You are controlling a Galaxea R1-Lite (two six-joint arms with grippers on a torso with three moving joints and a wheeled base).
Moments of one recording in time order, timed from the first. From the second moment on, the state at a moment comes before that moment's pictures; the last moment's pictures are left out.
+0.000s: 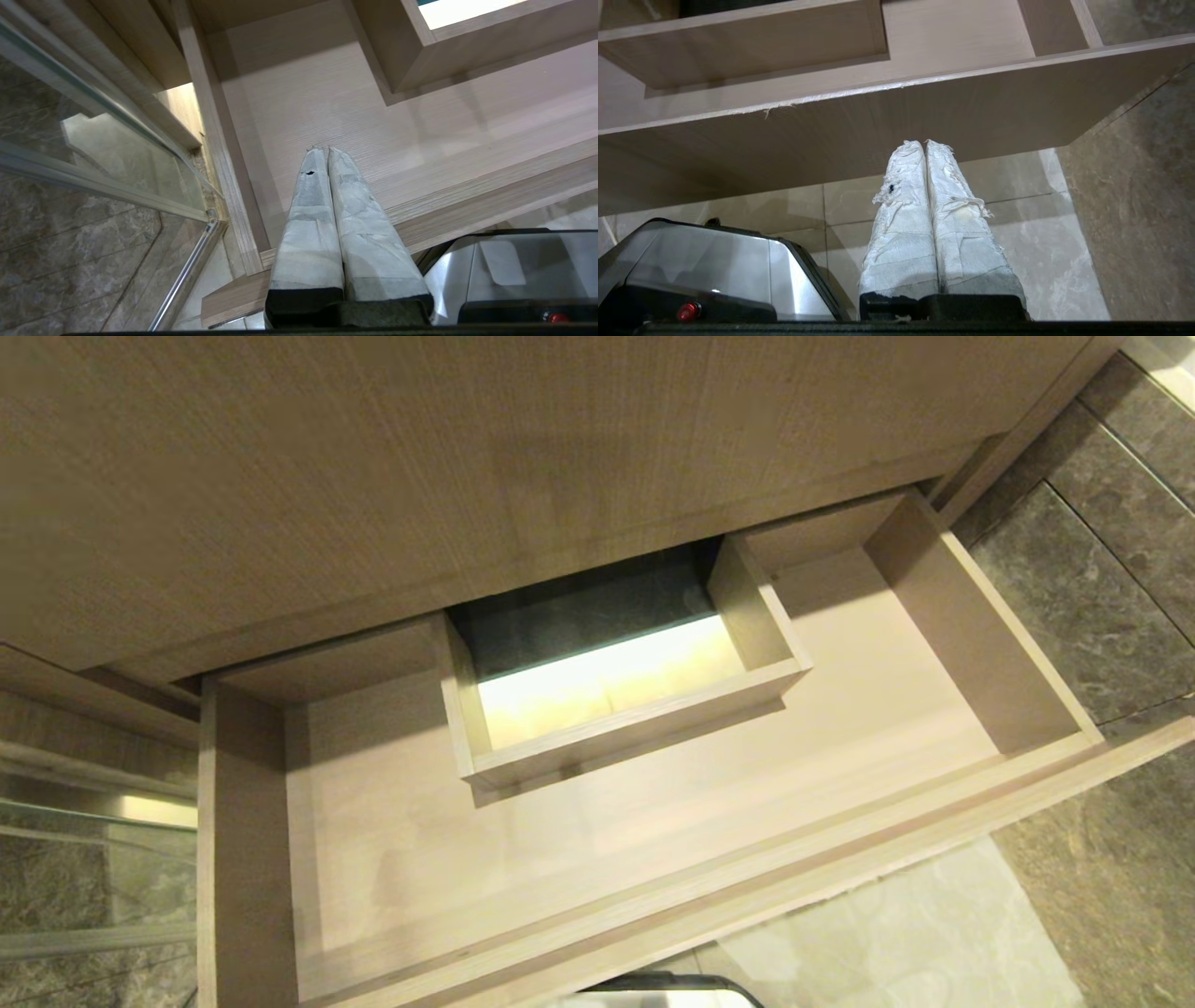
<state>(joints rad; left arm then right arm) 0.00 0.00 0.00 0.00 0.00 0.00 0.14 0.01 0.00 -0.10 0.01 -0.08</state>
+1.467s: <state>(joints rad) 0.00 0.00 0.00 0.00 0.00 0.00 0.14 0.00 0.00 -0.10 0.02 -0.07</state>
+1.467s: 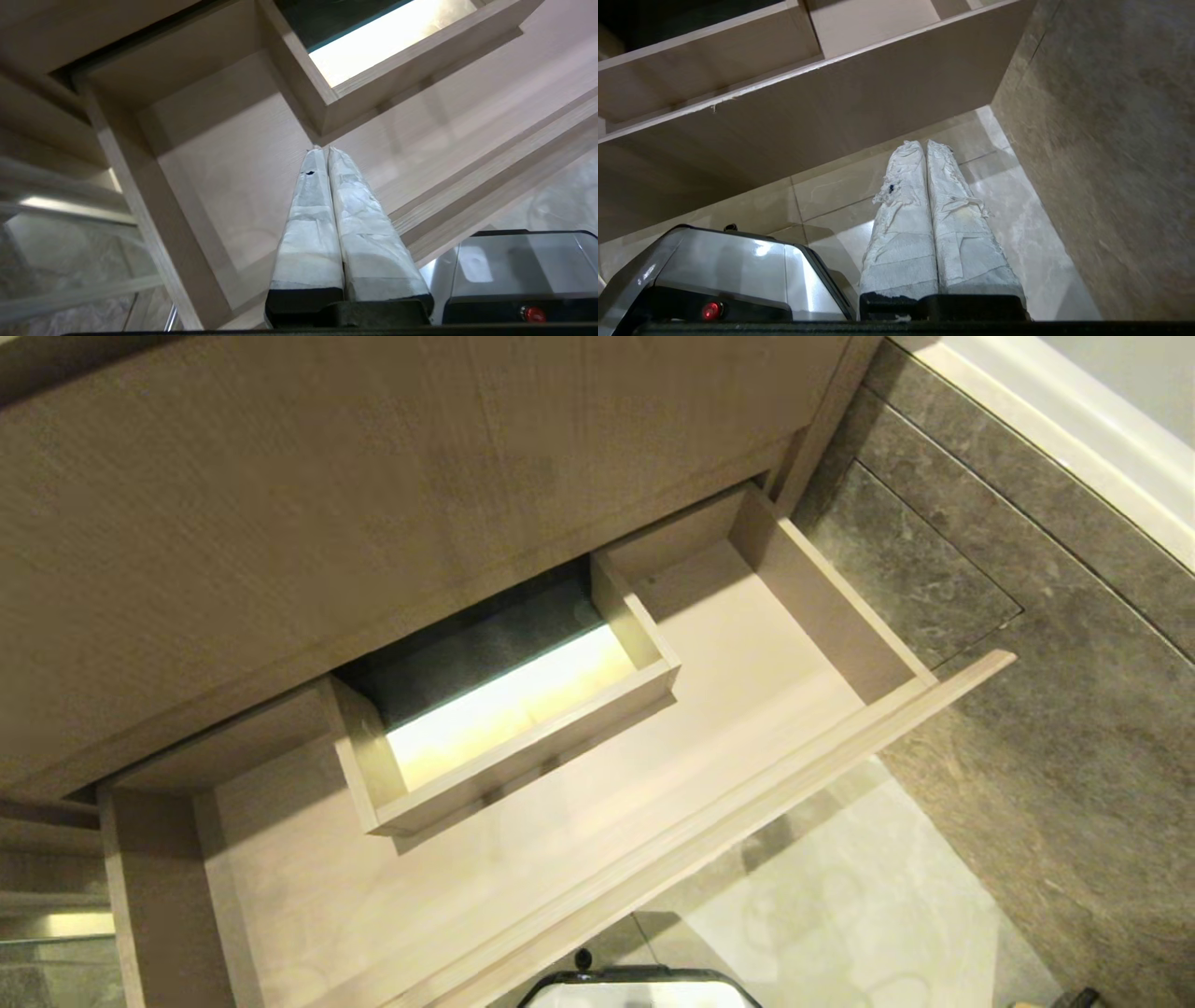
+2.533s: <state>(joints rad) 0.00 0.00 0.00 0.00 0.00 0.00 0.14 0.00 0.00 -0.11 0.01 -0.07</state>
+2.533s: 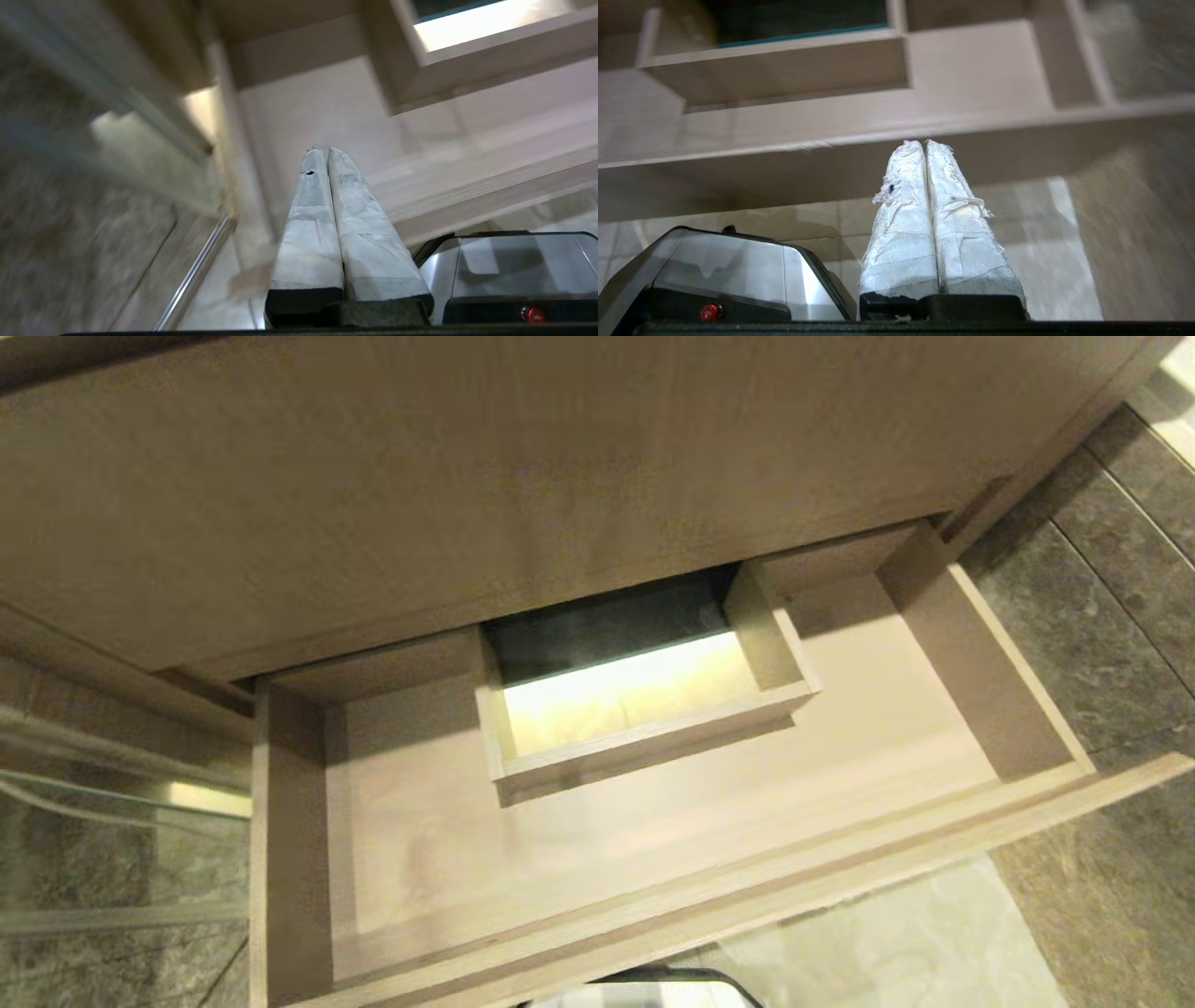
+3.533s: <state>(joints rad) 0.00 0.00 0.00 0.00 0.00 0.00 0.14 0.00 0.00 -0.10 0.01 -0.07</state>
